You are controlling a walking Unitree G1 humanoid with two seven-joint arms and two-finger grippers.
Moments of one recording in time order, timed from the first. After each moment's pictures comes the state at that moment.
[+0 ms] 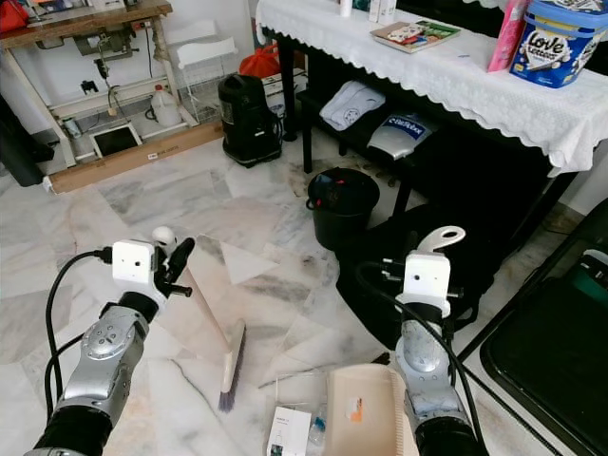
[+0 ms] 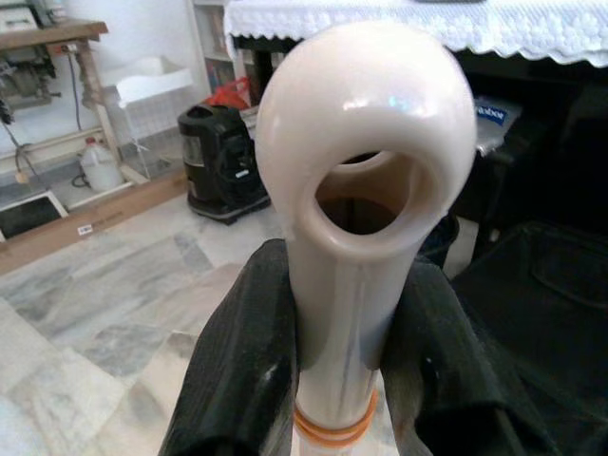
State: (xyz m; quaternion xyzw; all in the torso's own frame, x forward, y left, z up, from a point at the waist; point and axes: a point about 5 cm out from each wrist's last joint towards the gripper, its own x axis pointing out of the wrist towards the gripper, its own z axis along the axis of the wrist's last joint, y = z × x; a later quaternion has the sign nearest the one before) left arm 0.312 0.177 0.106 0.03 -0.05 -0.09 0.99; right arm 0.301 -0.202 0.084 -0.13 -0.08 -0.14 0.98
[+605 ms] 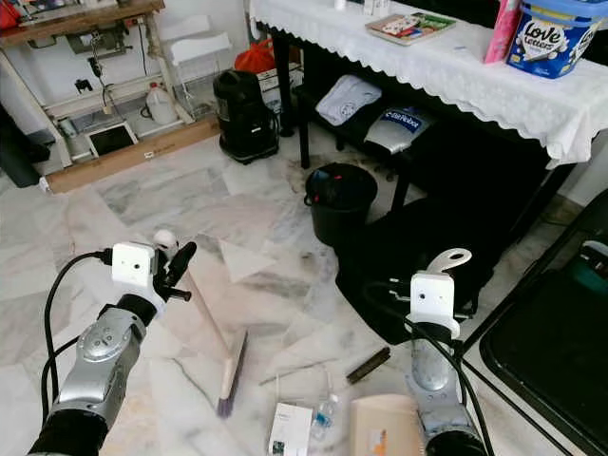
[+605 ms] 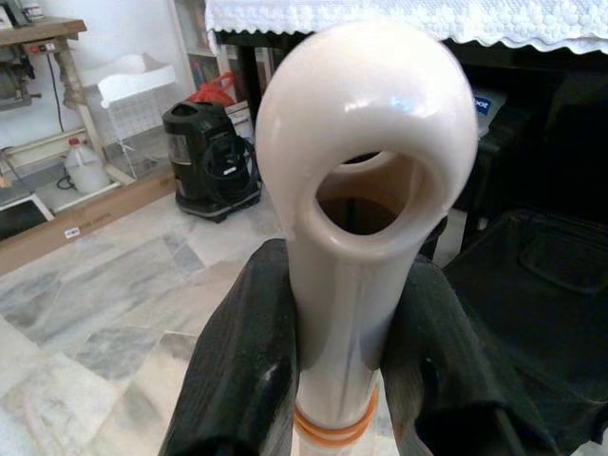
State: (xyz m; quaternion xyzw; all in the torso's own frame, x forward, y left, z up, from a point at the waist) left arm 0.311 0.177 0.110 0.04 -0.06 -0.10 0.99; right arm 0.291 -0.217 0.065 -0.16 -0.05 -0.16 0.97
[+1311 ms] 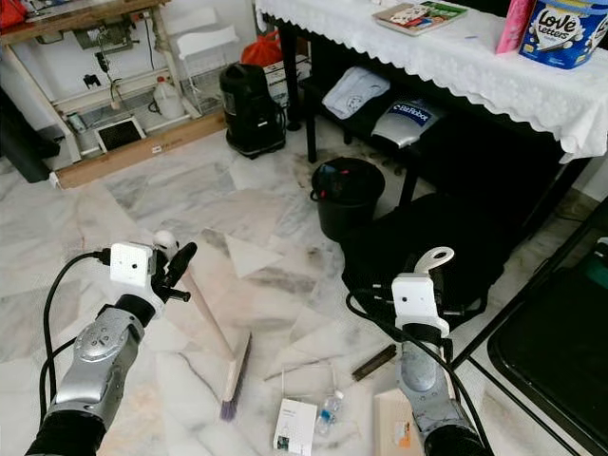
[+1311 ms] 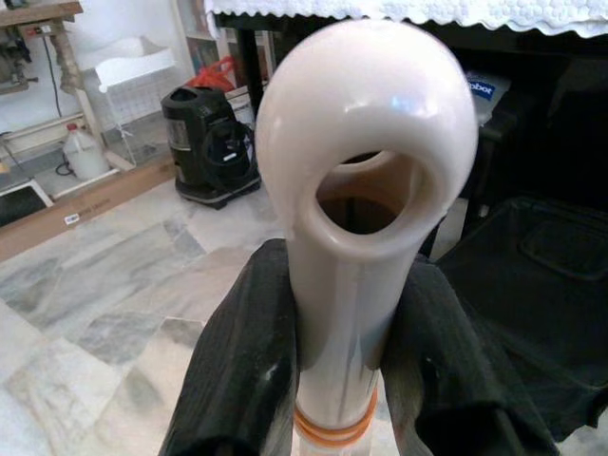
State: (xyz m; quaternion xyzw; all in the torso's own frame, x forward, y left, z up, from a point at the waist) left arm 0.310 0.178 0.112 0.03 -0.05 -0.11 0.99; right arm 0.296 -0.202 0.063 -0.23 -0.07 -0.15 0.96
